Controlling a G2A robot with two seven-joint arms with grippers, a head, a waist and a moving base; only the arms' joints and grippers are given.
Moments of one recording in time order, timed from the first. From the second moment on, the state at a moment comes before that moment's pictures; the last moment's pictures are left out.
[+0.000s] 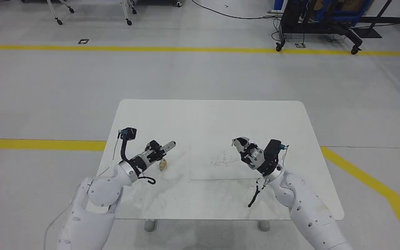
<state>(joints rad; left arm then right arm) 1.49 -1.18 -1.43 -1.72 0.31 -0.21 -0.61 -1.40 -1.16 1.21 -1.32 -1.15 -0.68 -0.51</state>
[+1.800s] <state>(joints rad) 1.26 -1.21 -1.15 -1.47 -0.17 -0.49 -0.86 -1.25 -1.28 0.92 -1.16 -0.01 -1.01 -0.02</state>
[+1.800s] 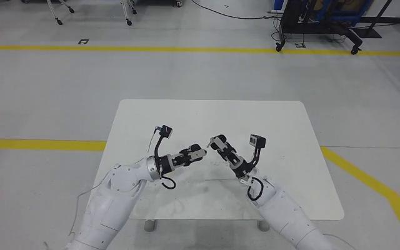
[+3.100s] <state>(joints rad) 1.27 -1.19 -1.15 -1.50 -0.11 -0.42 -0.79 -1.23 -1.33 0.91 -1.10 0.07 -1.01 0.10</state>
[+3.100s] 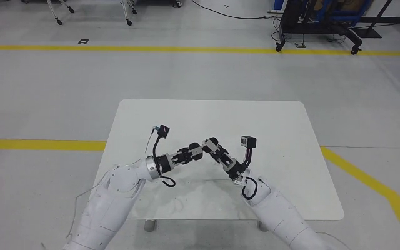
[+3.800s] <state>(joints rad) 1.28 -1.18 -1.16 -1.50 -0.13 -0.43 -0.74 -1.24 -1.34 0.94 -1.10 0.08 -1.01 0.14</state>
